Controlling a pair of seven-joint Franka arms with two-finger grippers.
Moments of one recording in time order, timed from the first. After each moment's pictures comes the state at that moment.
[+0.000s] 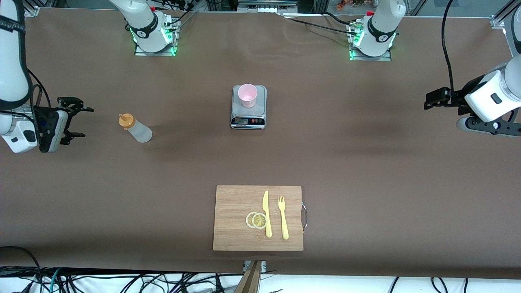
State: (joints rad) left arm -0.07 0.18 0.04 -1.43 -0.04 1.39 0.09; right arm -0.01 0.29 -0.18 -1.70 0.23 1.61 -1.25
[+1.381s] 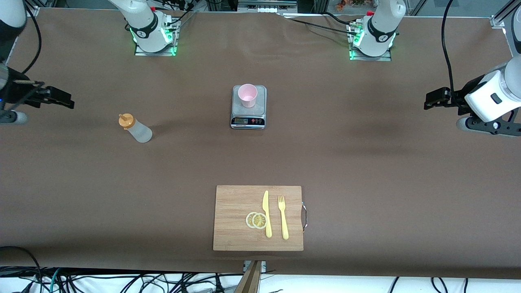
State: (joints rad) left arm -0.07 0.18 0.04 -1.43 -0.04 1.39 0.09; right arm 0.02 0.07 -0.08 -1.59 -0.01 1.55 -0.04
